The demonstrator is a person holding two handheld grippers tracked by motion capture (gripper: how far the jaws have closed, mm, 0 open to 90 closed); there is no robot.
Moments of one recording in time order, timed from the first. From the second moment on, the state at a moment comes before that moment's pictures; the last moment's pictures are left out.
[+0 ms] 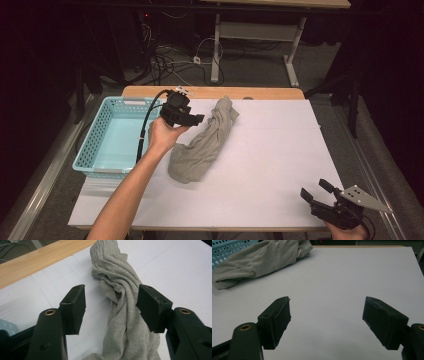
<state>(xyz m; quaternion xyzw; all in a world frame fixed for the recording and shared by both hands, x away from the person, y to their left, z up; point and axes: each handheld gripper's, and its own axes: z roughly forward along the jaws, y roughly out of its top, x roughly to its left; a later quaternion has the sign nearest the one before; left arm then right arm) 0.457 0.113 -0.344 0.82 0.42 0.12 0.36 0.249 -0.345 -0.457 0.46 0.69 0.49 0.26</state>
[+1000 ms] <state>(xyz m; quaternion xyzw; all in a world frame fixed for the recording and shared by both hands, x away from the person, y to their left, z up) 0.440 0.147 -0.344 0.81 0.43 0.13 0.38 0.248 -0.346 -0.457 0.46 0.69 0.49 0.26</state>
